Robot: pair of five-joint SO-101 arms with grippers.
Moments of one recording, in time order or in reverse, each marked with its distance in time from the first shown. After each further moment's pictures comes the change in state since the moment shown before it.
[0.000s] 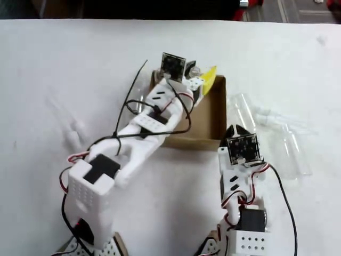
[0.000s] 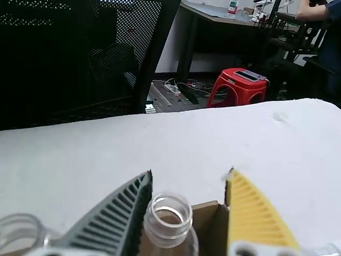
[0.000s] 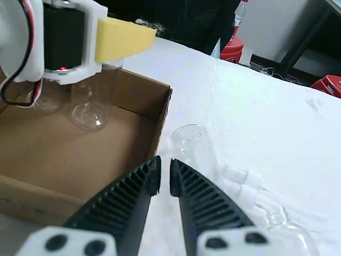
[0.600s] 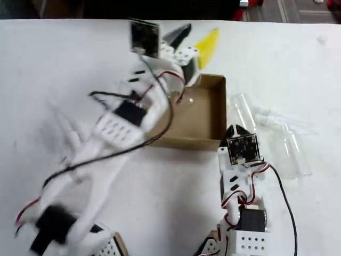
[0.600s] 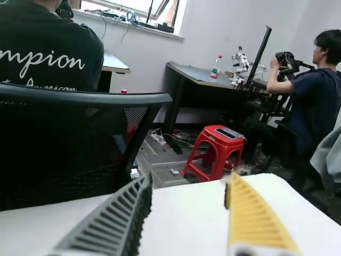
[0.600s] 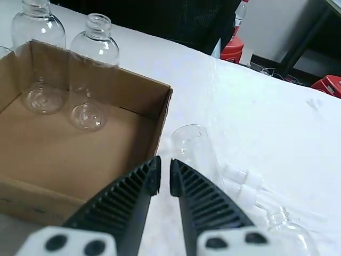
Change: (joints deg) left arm 0.0 -38.7 0.0 30.0 3.2; right arm 0.0 0.0 0.0 0.0 0.0
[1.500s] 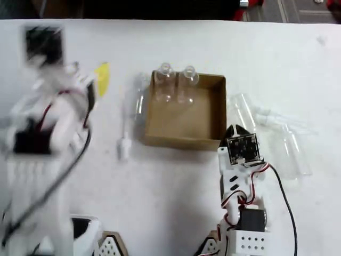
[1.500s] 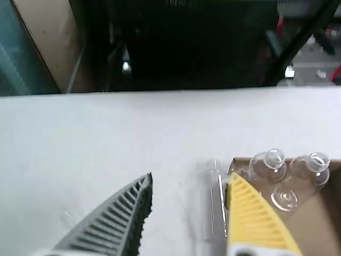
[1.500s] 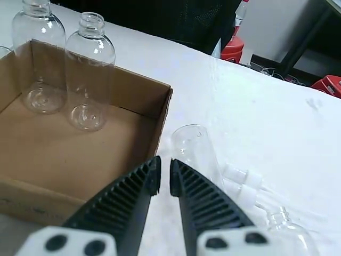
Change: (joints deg) left arm -27.3 -22.4 -2.9 54.7 -14.2; right arm 0.0 0.0 0.0 0.0 0.0
